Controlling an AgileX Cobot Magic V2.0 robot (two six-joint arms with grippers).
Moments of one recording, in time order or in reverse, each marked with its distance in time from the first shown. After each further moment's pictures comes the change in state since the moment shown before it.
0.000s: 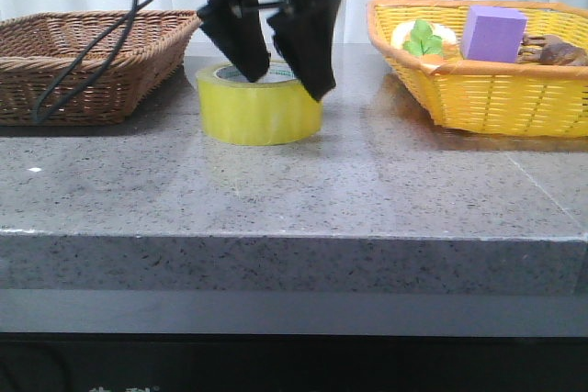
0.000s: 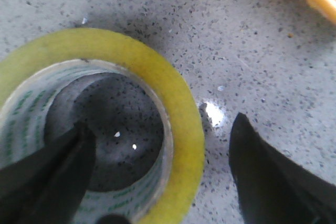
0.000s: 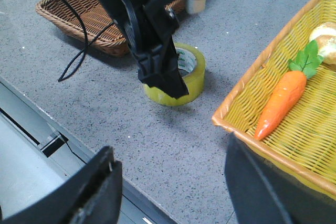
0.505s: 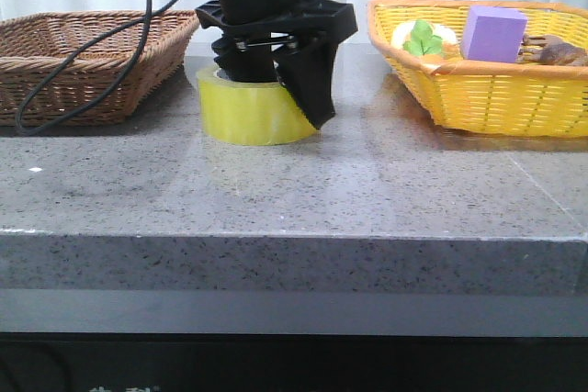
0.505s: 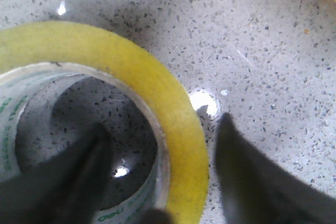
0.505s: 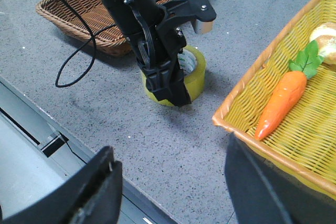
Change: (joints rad) left arm 0.000 0.043 -0.005 -0.021 -0.005 0.000; right arm 0.000 0.000 0.000 0.000 0.000 0.000
